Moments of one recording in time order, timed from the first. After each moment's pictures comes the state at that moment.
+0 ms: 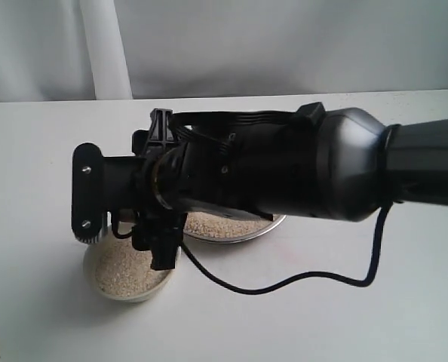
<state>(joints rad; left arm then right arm) 0.12 -0.01 0.00 0.20 0.34 -0.34 0.97 1.87 -1.29 -0.64 0.37 -0.28</state>
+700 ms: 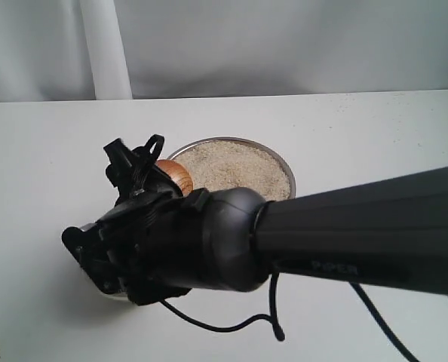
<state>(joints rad) 0.12 -0.01 0.00 0.20 0.34 -0.34 1.10 2.07 -1.38 -1.25 0.72 -0.22</state>
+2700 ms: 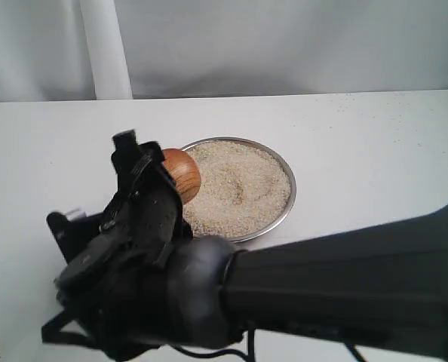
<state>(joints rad) 0.12 -0.01 0.00 0.20 0.34 -0.34 1.20 2.08 -1.39 -1.41 1.01 0.25</state>
